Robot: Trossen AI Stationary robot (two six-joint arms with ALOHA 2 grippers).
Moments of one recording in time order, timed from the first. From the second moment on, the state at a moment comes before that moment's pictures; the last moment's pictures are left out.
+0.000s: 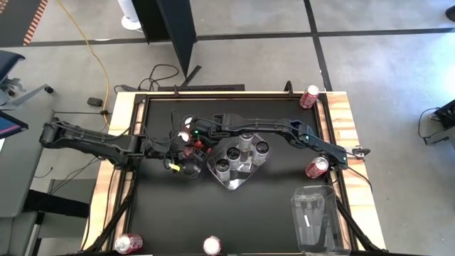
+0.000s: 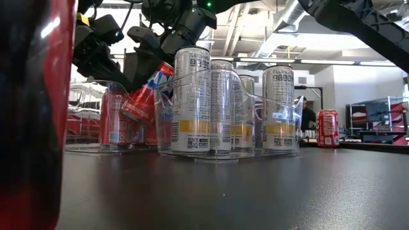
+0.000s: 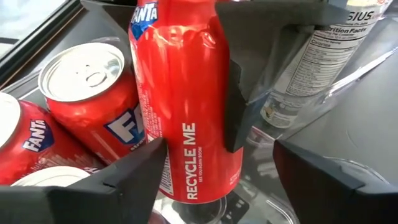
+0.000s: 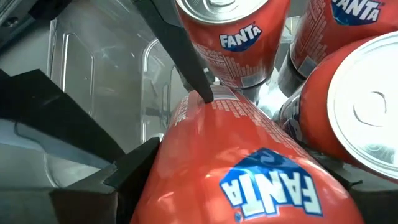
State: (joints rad) left arm -0.04 0.93 0.44 -0.06 -0.23 -0.11; right arm -0.09 2.40 2.33 -0.92 -0.10 0.44
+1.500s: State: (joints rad) left arm -0.04 0.97 0.44 -0.07 -0.24 -0.13; right arm -0.09 2.39 2.33 -0.92 -0.11 0.42
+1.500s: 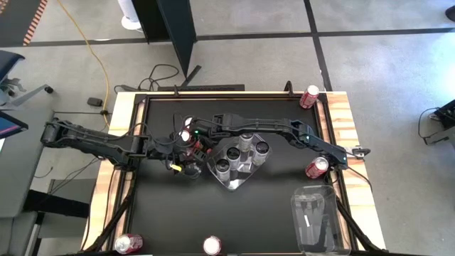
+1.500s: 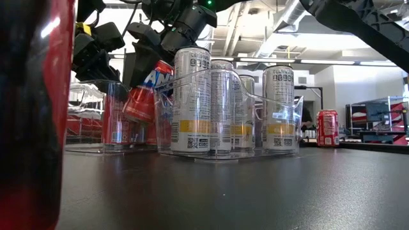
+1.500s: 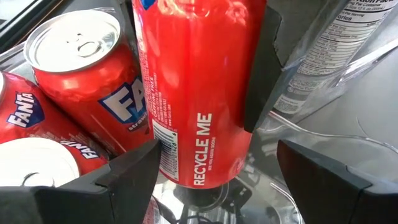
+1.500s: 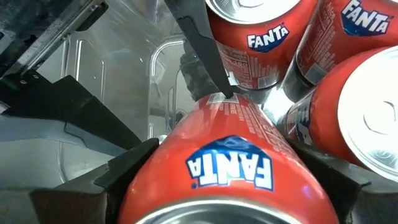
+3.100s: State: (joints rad) left arm 0.00 0.97 0.39 0.01 -0.24 -0.13; right arm -0.08 2.39 2.33 -0.91 -0.12 0.42
